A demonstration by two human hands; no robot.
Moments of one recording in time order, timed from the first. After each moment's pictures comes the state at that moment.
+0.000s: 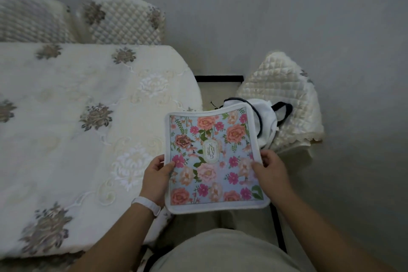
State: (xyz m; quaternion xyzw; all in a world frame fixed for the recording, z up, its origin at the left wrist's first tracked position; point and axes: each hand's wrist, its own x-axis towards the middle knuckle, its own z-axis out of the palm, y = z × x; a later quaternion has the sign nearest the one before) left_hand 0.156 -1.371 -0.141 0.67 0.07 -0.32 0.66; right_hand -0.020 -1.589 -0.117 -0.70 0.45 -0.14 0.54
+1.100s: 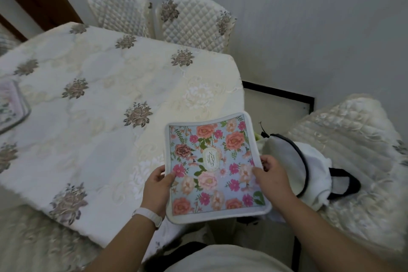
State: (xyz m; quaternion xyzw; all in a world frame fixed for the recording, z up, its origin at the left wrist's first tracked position) left_hand 0.201 -1.403 -0.155 0.65 0.25 -0.18 0.70; right_hand 0.142 -1.688 -0.145 -0.75 0.32 0.03 0.58
